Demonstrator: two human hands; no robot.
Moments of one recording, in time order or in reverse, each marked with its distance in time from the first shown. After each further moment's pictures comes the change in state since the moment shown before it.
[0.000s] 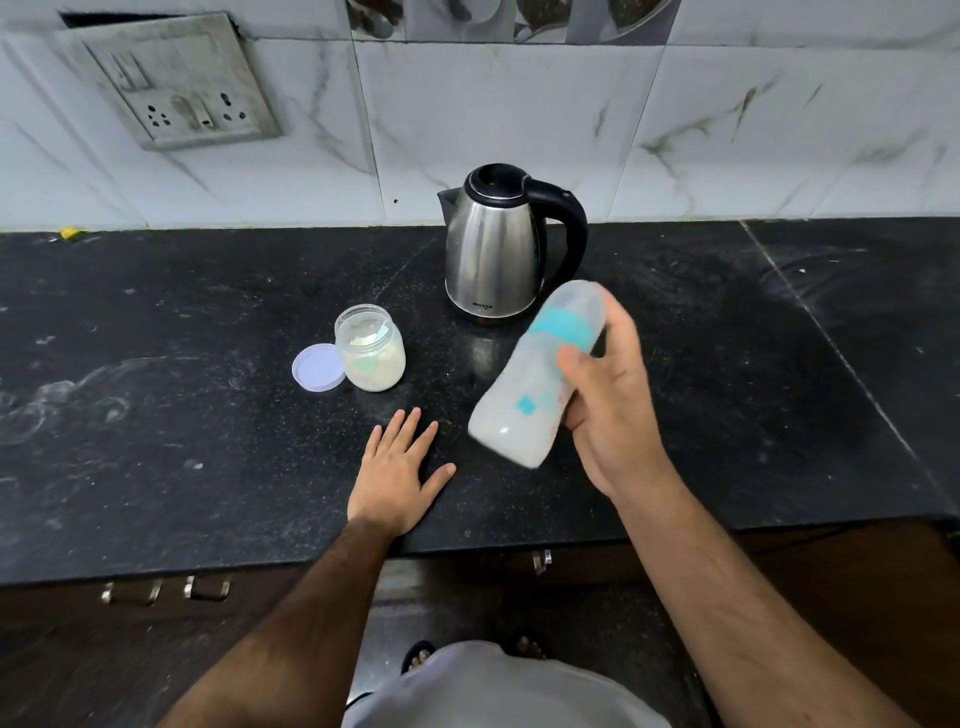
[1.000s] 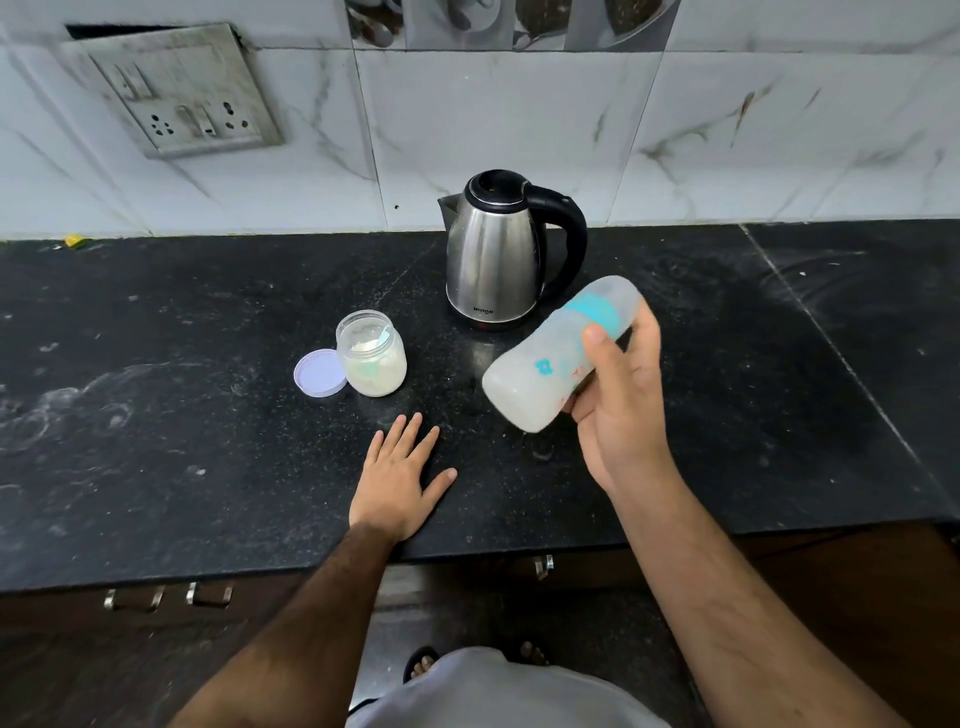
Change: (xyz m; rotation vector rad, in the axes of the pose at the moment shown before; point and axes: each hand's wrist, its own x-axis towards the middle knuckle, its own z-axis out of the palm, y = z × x) left_hand -0.001 0.002 -0.003 -0.003 0.002 -0.005; right_hand 0.006 -0.003 -0.001 0.077 0.106 -0.018
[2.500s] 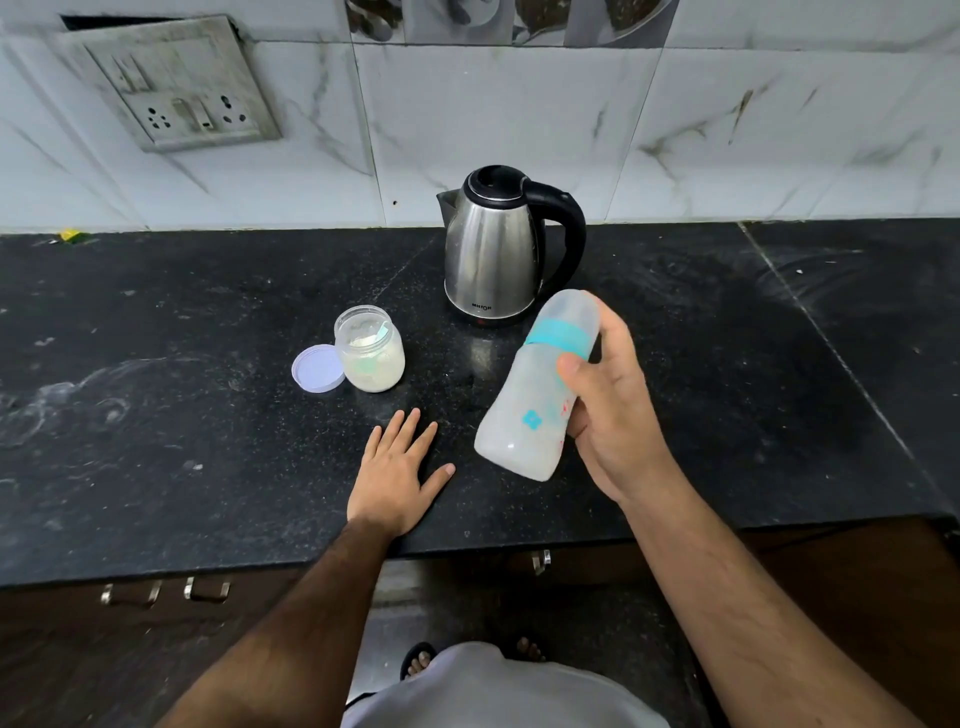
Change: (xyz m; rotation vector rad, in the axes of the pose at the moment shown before) left_hand 0.000 -0.003 0.003 -0.005 0.005 0.008; right_hand -0.010 -0.004 0.000 -0.094 -0.111 0.086
